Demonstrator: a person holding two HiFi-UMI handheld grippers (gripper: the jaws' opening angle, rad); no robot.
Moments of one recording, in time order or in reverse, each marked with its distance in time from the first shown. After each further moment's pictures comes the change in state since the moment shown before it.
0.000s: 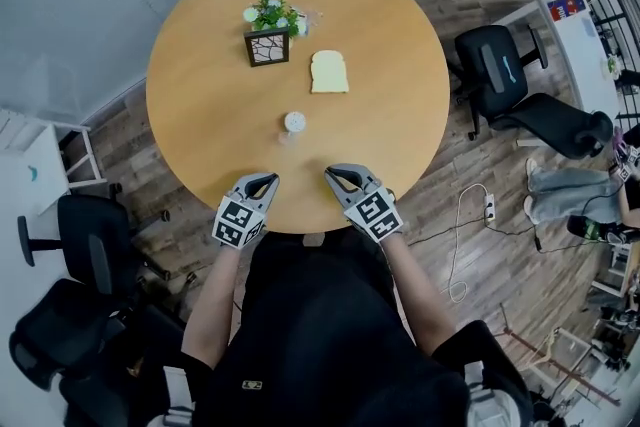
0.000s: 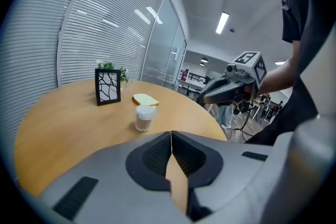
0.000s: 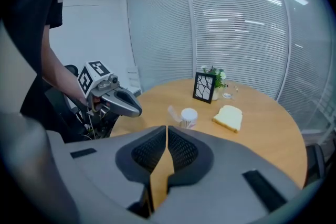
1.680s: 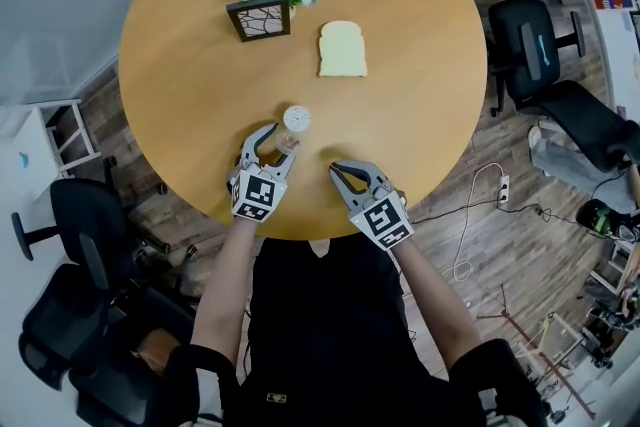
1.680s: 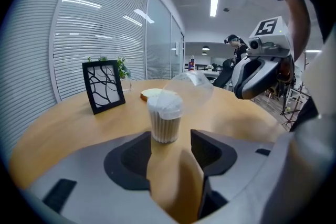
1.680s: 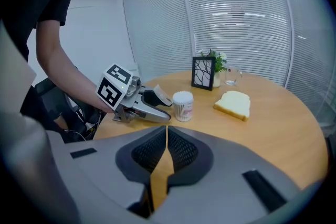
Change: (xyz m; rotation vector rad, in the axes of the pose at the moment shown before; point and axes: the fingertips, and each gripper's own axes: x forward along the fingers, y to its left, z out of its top) left arm 0.120 0.072 -0.007 0.216 0.028 0.167; right arm 0.053 -0.034 -0.048 0.029 0.004 0.050
